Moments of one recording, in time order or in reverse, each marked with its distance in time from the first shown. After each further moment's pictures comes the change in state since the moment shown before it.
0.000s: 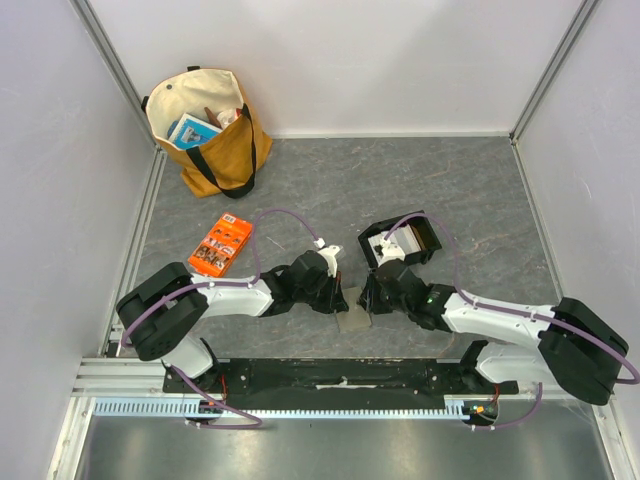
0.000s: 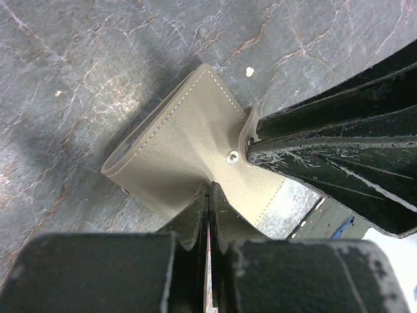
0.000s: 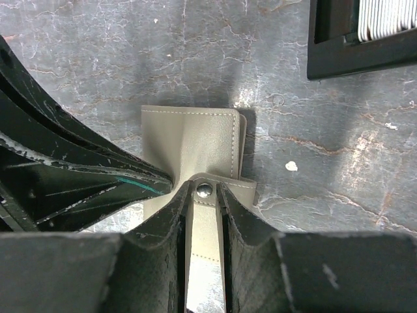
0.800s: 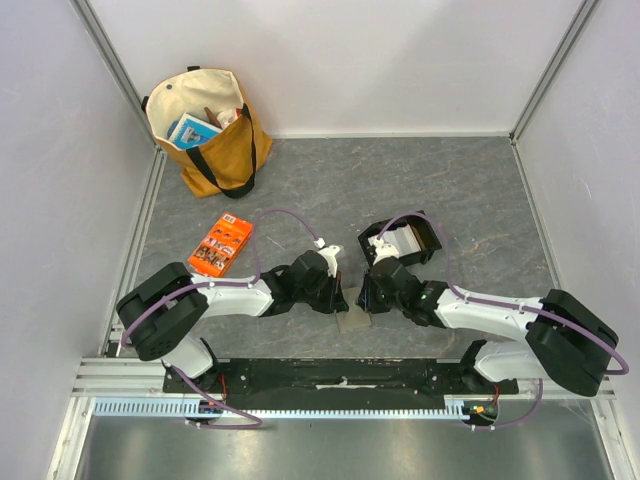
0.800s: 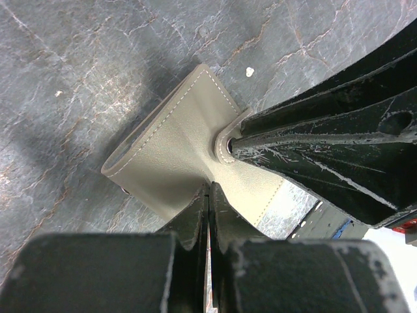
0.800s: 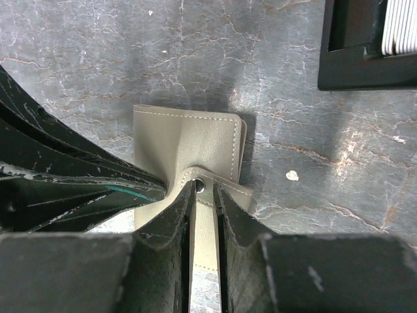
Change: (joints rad) left arm -0.001 0.000 0.000 0.000 0.000 0.000; right arm -0.001 0.072 0.030 0.002 -0.031 -0.045
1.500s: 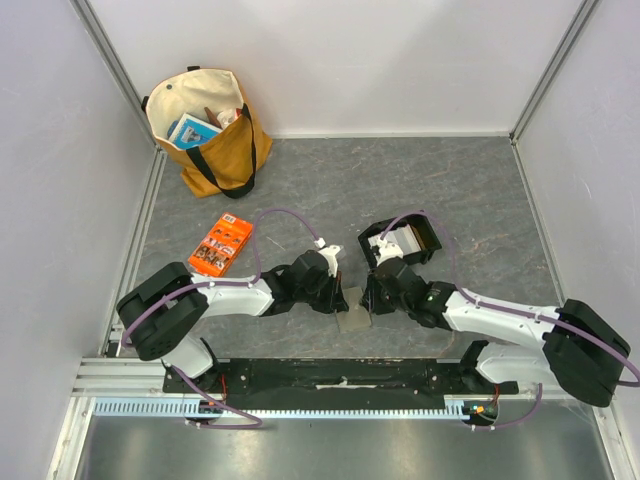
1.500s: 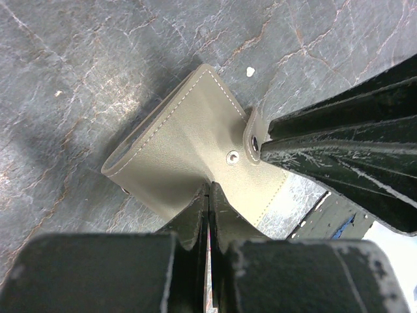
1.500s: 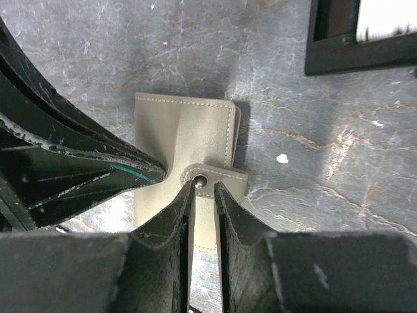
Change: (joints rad) left arm 0.000 0.002 0.007 -0.011 -0.001 0.000; right arm 0.000 -0.079 0.002 -0.083 0.010 -0.025
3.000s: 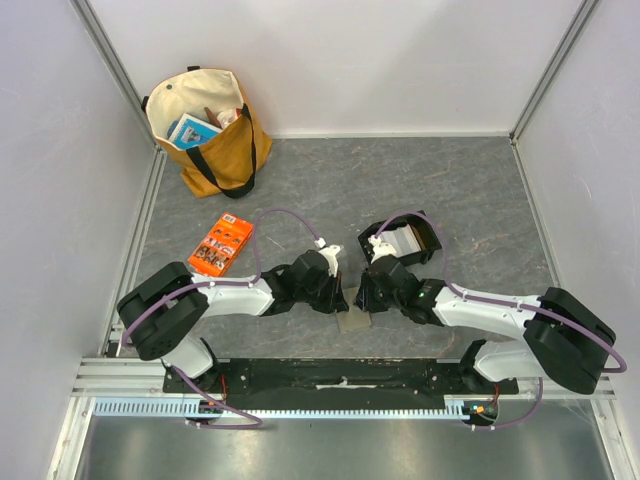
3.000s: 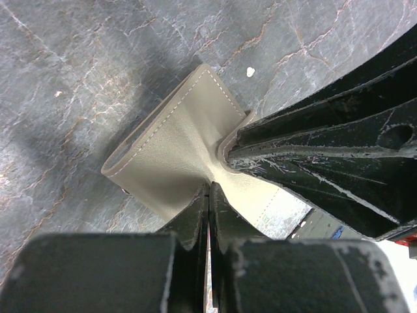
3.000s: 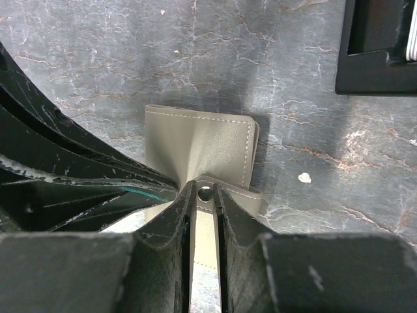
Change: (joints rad) left arm 0.000 0.003 0.003 -0.004 0.000 0.000; right arm 0.000 0.095 0.023 0.071 -0.032 0.030
